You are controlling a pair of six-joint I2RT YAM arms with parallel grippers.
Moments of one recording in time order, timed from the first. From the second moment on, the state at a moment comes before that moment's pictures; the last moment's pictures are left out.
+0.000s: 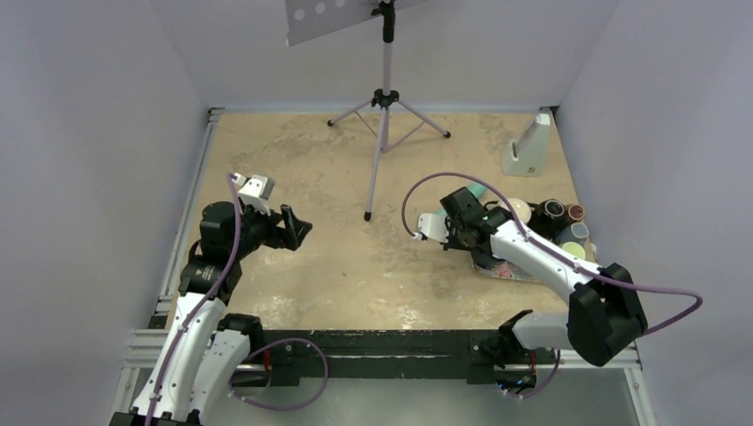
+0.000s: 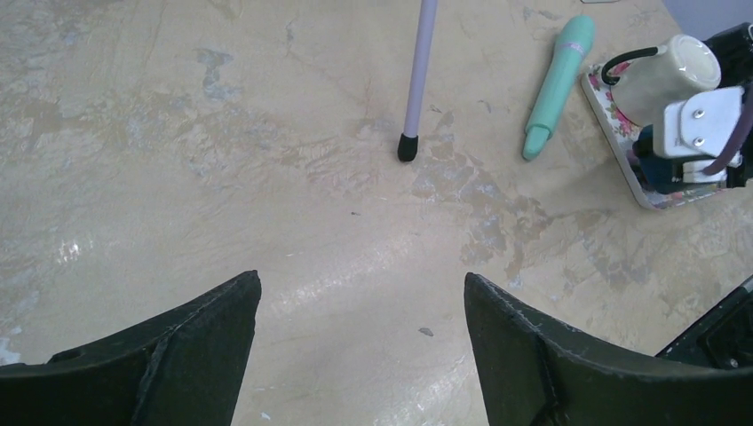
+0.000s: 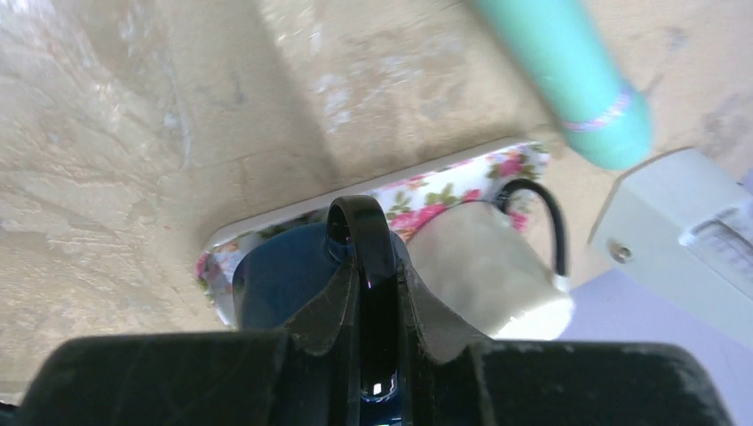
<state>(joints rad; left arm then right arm) -0.13 0.65 0.62 -0.37 0.40 -0.16 0.55 1.31 0.80 -0.69 0.26 -0.93</state>
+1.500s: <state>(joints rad) -0.24 0.89 0.80 0.03 1.04 -0.51 0.78 1.37 1.06 0.54 -0.45 0.27</state>
